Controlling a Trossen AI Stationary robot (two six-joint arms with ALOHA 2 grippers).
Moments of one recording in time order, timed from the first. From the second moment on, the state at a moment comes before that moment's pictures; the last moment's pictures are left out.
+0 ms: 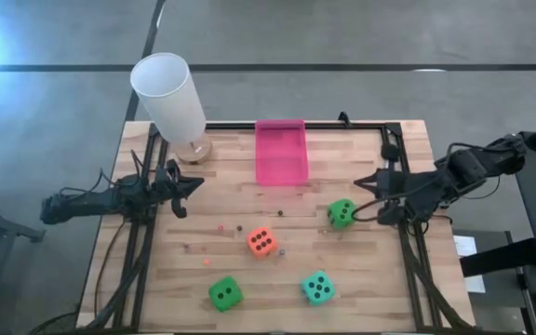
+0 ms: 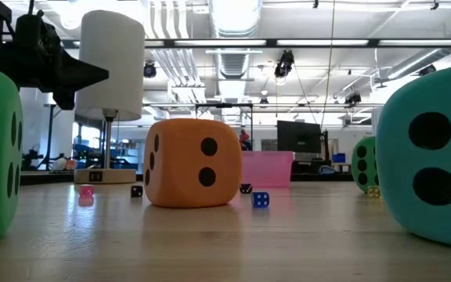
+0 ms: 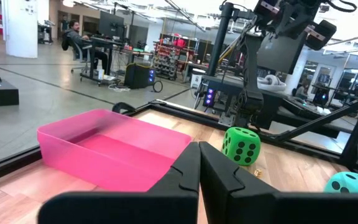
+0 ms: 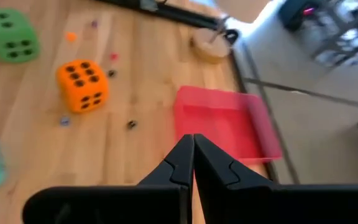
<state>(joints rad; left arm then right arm) 0.07 0.00 0.00 0.05 -0.23 -0.18 0.45 0.98 1.30 -1.07 0.58 0.11</state>
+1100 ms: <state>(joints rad) 0.07 0.00 0.00 0.05 -0.23 -0.18 0.45 1.21 1.37 -1.06 0.55 0.09</state>
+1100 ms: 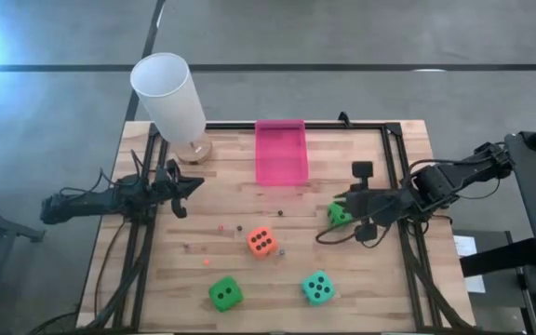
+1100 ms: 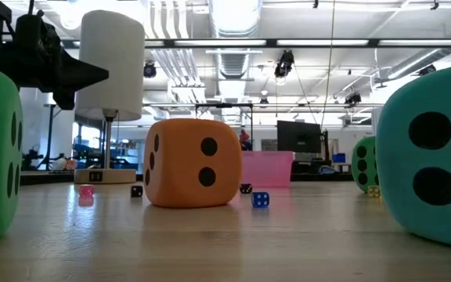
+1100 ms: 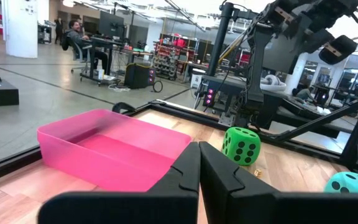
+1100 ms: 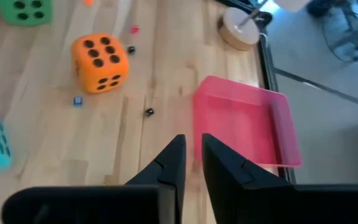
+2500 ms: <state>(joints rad) 0.07 0.00 0.00 0.05 -0.23 -0.18 0.29 1.21 1.08 -1.03 0.30 0.19</state>
